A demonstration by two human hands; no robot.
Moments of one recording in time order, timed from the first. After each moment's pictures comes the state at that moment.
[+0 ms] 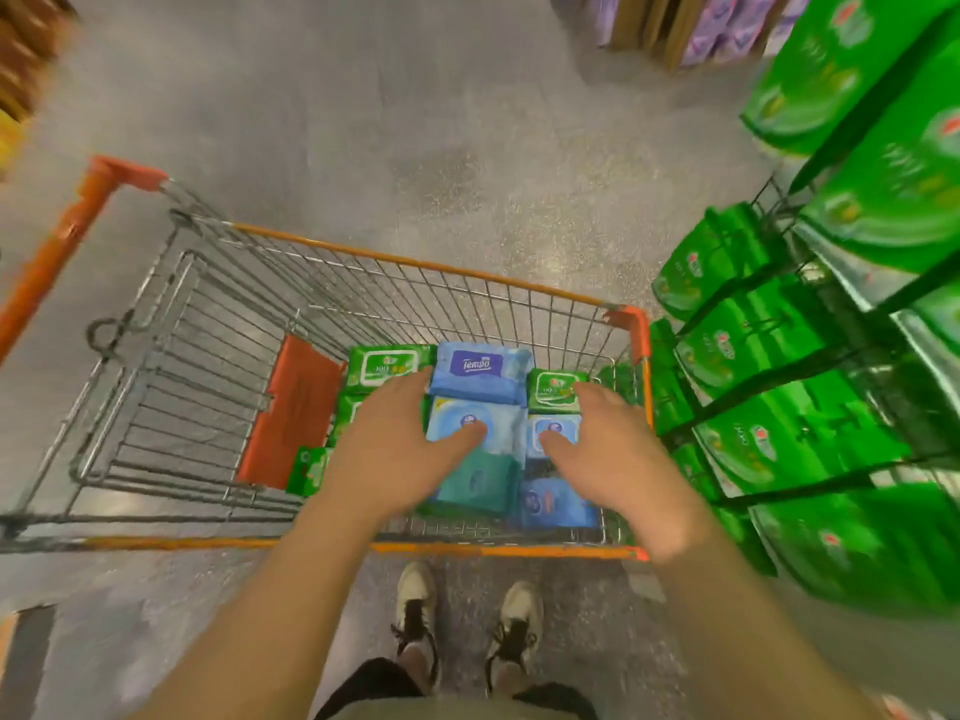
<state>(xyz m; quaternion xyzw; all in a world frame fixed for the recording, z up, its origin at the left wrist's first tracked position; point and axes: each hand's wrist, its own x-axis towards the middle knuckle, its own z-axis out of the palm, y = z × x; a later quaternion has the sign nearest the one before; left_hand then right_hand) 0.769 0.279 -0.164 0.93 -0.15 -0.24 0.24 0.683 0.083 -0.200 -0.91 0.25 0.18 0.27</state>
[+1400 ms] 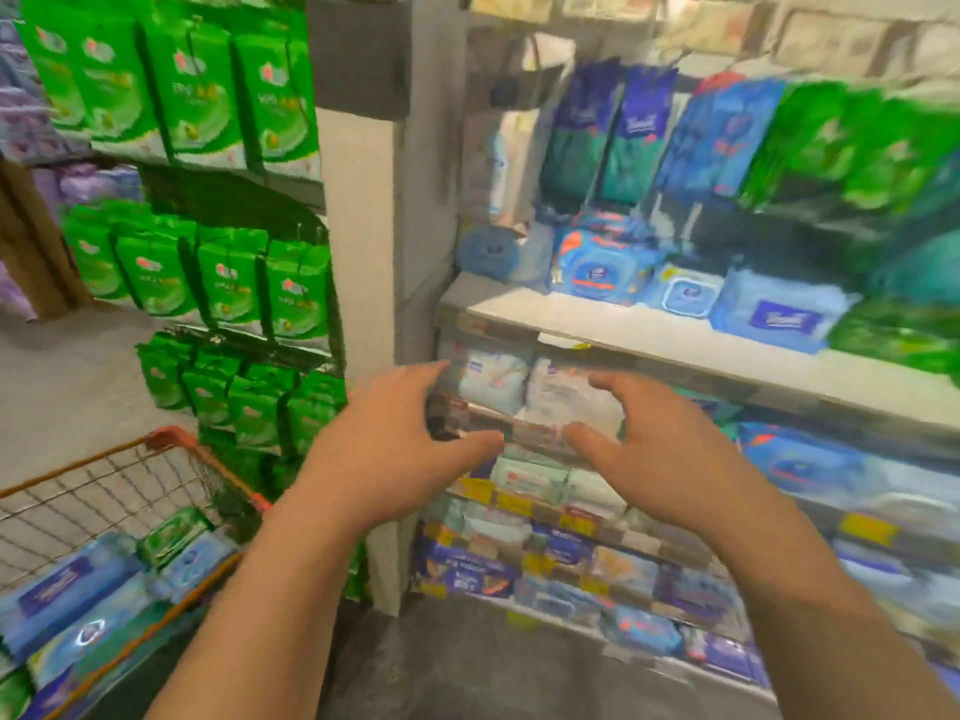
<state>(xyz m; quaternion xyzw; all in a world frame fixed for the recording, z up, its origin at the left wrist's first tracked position) 0.401 0.278 0.053 0.63 -0.71 -0.20 0.25 0.174 0.269 0.067 -0.73 0.66 -0.13 0.11</state>
